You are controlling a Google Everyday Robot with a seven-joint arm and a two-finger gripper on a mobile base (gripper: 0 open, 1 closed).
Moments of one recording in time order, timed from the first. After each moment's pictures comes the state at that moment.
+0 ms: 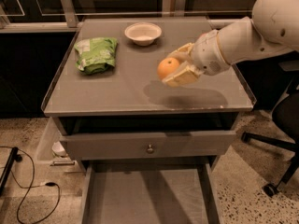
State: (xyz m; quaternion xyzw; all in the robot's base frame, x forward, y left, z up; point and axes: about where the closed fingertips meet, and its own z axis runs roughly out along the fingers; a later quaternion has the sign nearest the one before) arm 0.577 -0.080 0.906 -0.60 0.67 0.17 0.40
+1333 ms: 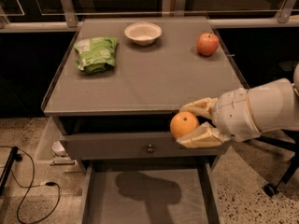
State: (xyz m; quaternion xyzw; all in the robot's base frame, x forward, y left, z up) arm 0.424 -0.104 0.858 -0.61 0.68 0.19 0.37
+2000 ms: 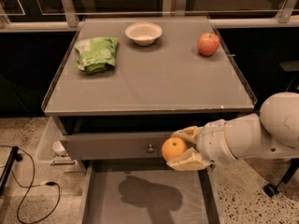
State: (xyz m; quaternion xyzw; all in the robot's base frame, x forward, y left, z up) arm 0.410 -0.087 0.774 -0.58 0.71 0.21 0.34
